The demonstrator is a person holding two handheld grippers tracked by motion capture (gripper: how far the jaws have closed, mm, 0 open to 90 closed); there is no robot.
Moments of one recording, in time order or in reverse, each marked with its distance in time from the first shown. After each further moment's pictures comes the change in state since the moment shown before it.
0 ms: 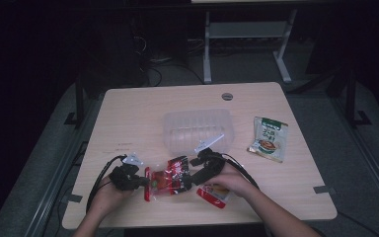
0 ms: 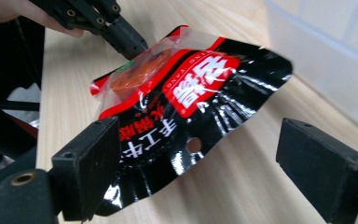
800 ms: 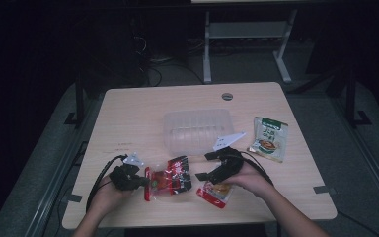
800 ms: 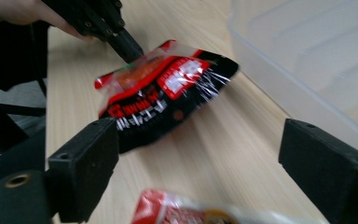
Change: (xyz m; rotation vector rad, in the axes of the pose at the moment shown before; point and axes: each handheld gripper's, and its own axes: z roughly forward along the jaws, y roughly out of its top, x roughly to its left) left arm -0.001 0.001 0.000 -0.001 0.000 0.018; right arm 0.006 -0.009 -0.056 -0.068 -0.077 -0.066
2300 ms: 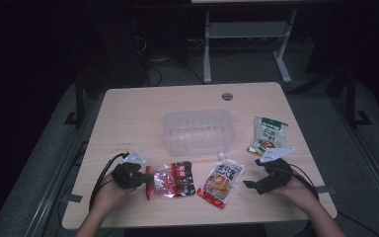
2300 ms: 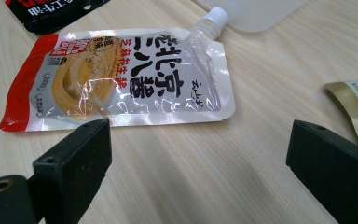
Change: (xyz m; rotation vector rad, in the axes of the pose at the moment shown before) left arm -0.004 0.008 -0.003 -0.068 0.000 0.025; right arm -0.030 -0.093 -0.090 0.097 -0.286 0.028
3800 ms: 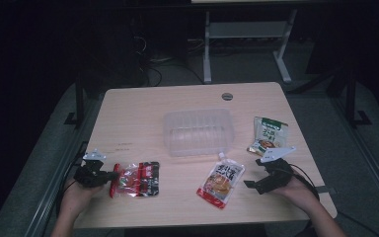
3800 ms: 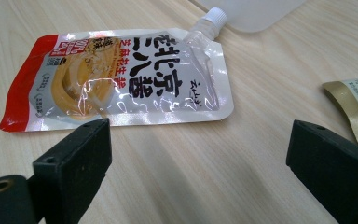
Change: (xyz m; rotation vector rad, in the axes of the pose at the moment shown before) left arm 0.059 -0.060 -0.054 -0.006 0.140 -0.227; right arm 0.000 0.000 -0.001 -0.001 -0.001 0.009
